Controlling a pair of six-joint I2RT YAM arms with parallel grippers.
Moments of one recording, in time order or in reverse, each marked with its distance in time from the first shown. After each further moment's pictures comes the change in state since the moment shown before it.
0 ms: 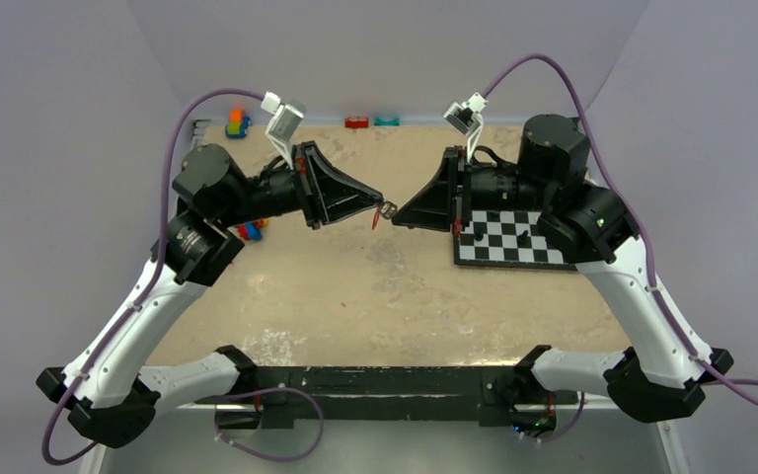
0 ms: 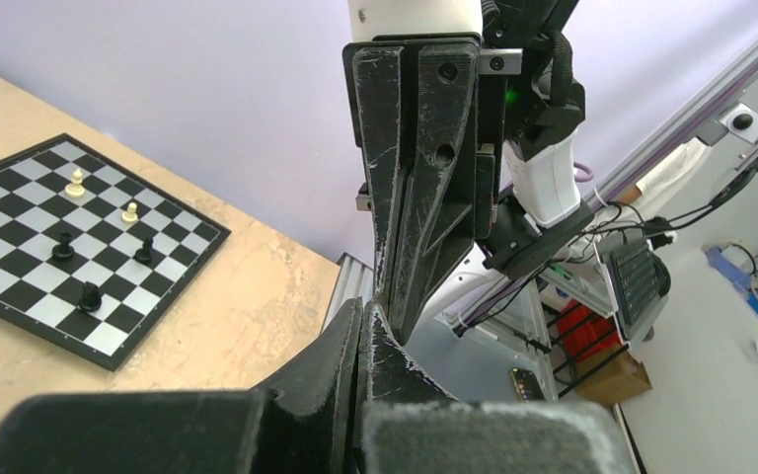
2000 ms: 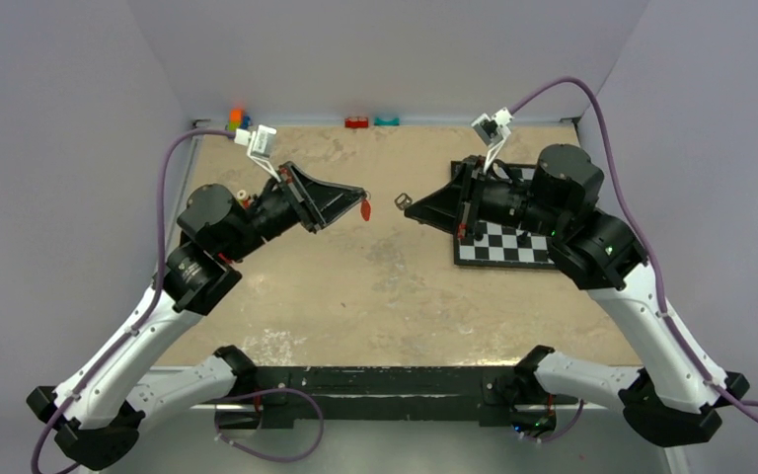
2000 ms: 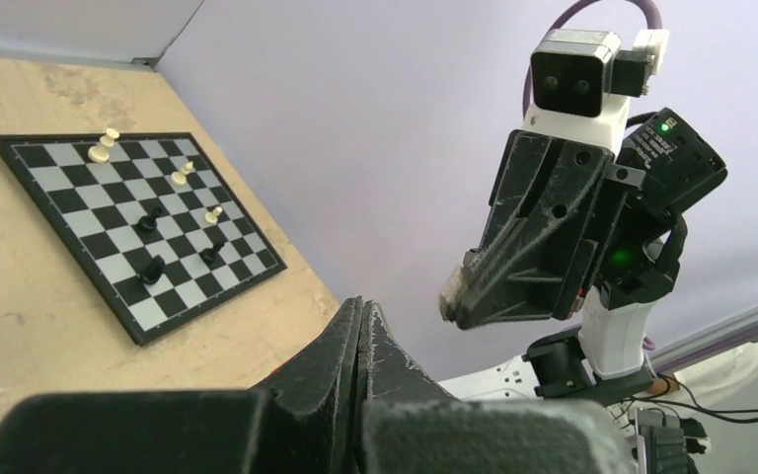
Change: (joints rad) left arm -0.049 -0.145 -0.232 0.054 -0.430 -0.182; right arm 0.001 -0.124 -0.158 0.079 0.235 0.061
